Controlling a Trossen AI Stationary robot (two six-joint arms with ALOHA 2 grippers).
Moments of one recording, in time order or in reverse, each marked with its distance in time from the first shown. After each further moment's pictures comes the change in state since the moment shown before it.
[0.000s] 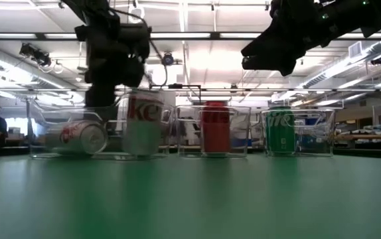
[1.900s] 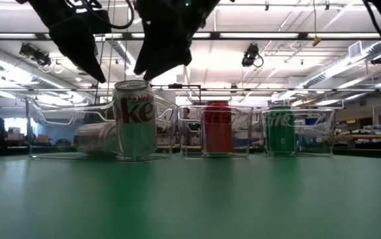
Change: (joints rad) left arm -0.205 -0.519 -0.174 0.095 -0.601 0.116; right arm -0.061 0.924 1.291 -0.894 -0.180 -0.150
